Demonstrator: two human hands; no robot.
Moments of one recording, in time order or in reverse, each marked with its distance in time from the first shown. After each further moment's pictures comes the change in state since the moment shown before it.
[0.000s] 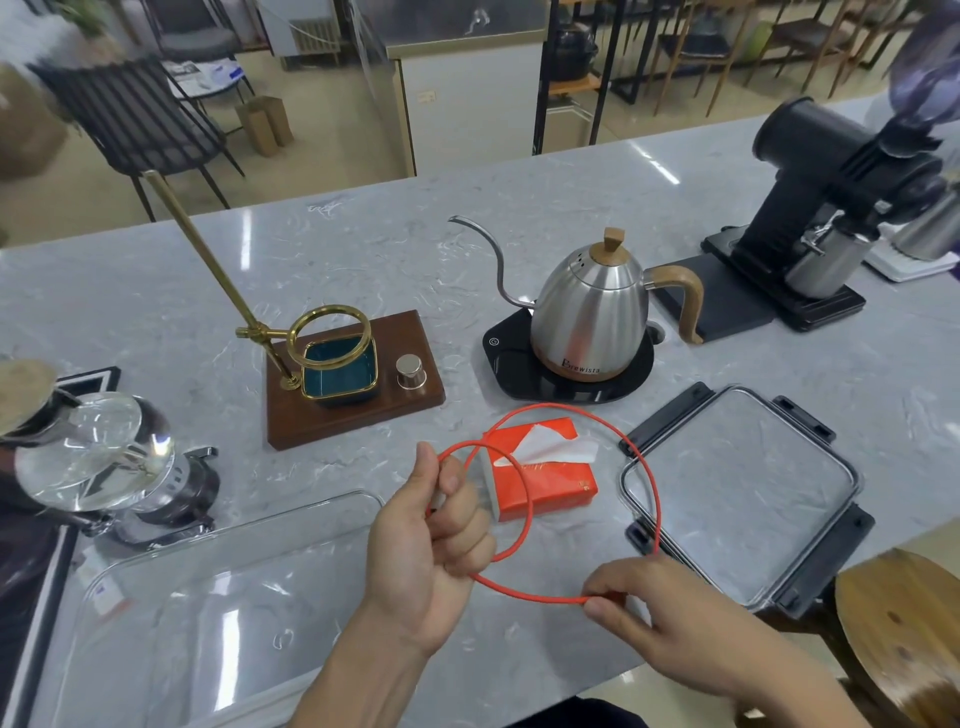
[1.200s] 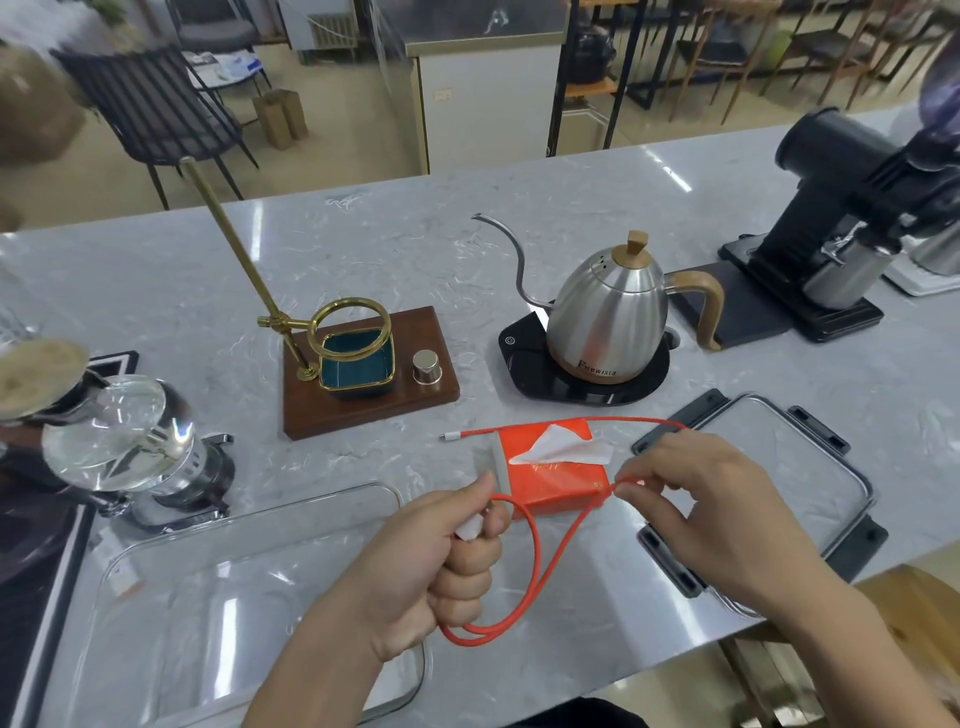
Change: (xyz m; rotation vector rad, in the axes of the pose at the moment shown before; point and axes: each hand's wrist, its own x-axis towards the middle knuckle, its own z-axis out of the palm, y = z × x) left_hand -0.015 0.031 -0.012 0.489 -0.179 -0.368; right_hand 0.025 -0.031 -0.063 -0.244 0.538 -0.092
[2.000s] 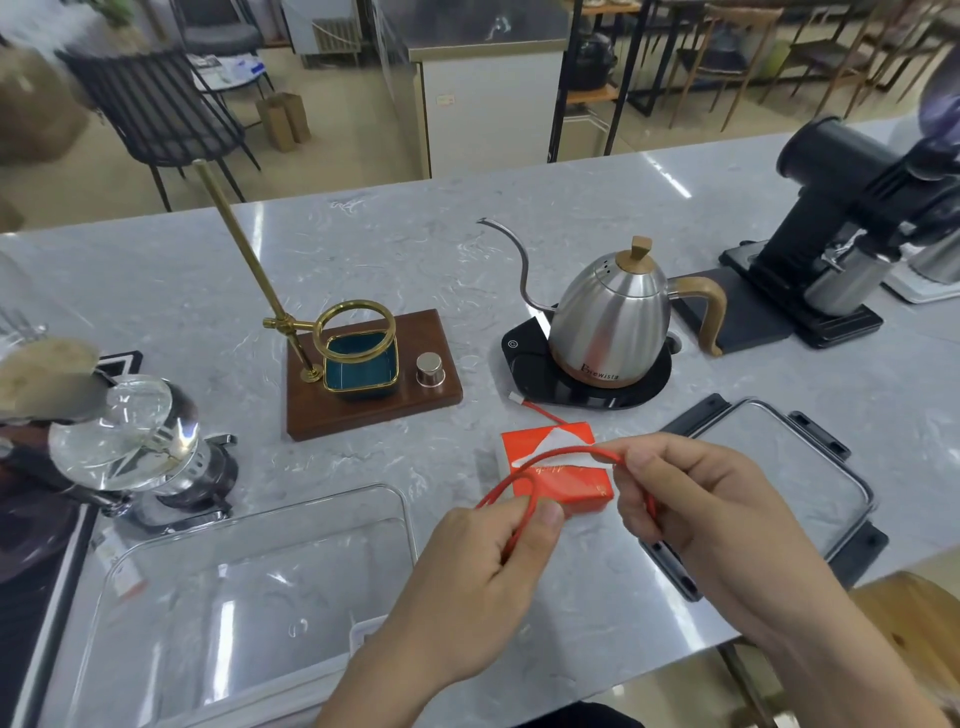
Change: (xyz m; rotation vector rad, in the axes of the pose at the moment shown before) left_hand 0.004 -0.026 0.020 0.965 0.291 0.679; right_hand 0.004 -0.056 -0.014 1.139 0.002 0.509
